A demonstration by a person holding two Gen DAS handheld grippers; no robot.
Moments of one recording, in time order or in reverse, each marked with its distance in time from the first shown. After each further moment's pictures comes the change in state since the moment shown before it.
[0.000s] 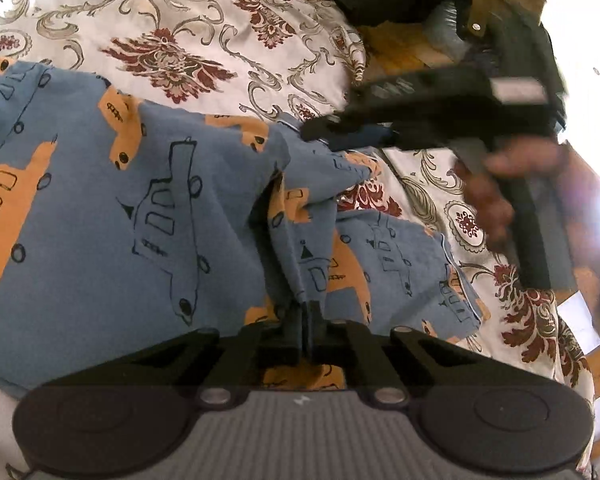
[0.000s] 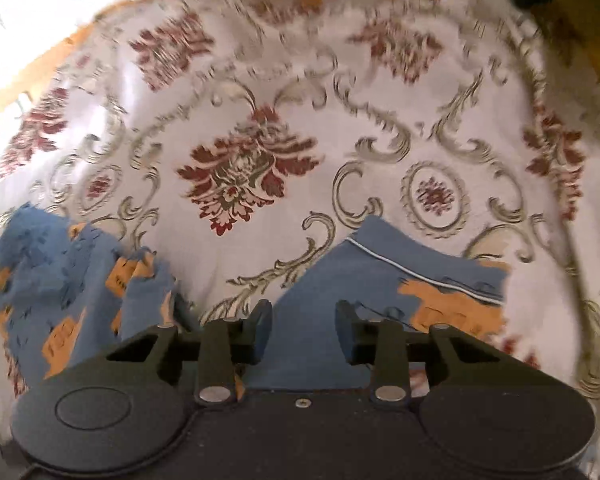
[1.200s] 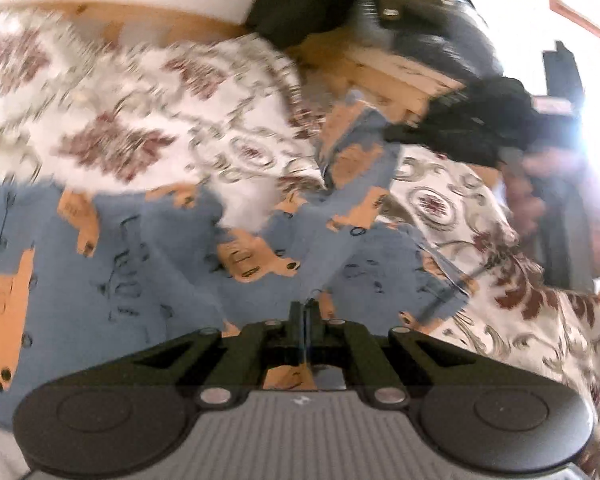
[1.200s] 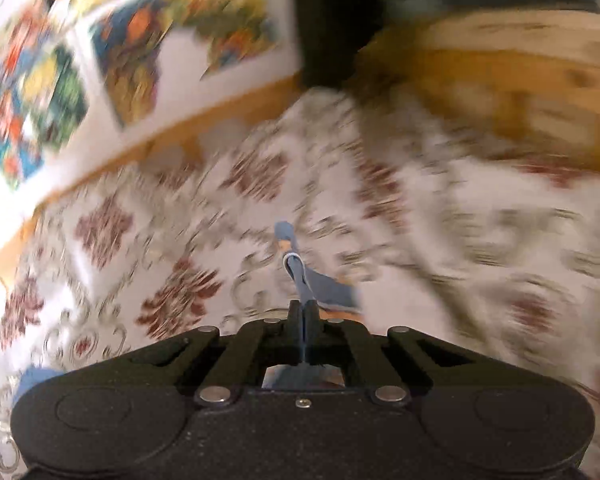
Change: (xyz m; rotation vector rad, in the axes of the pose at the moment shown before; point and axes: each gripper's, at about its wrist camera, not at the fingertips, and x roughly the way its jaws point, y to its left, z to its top) left arm -0.023 -0.050 -0.010 0.325 -0.083 0.022; right arm -0.135 -0.079 -0.107 0.435 -0.466 -0.117
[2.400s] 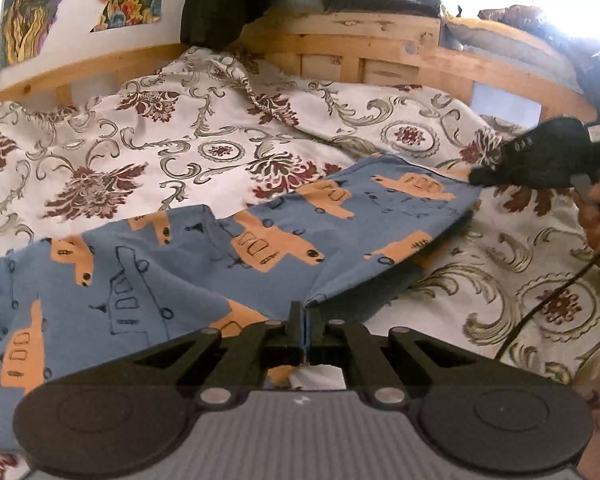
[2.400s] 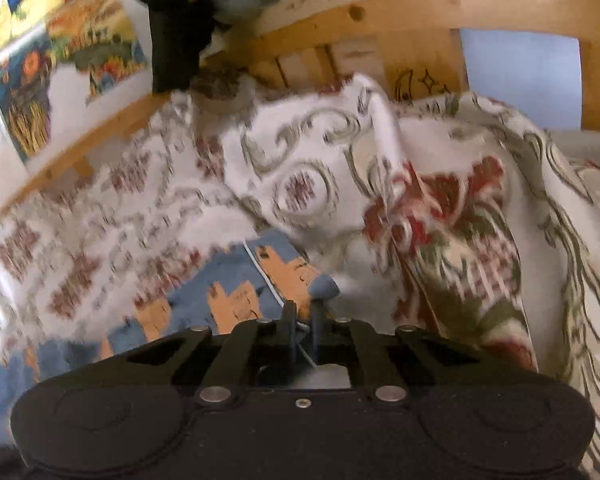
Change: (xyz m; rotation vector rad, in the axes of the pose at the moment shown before) left arm 0.005 -0.039 -0.029 0.309 0.054 0.106; right arm -0.058 -0.098 -0.097 0.168 0.013 -0.254
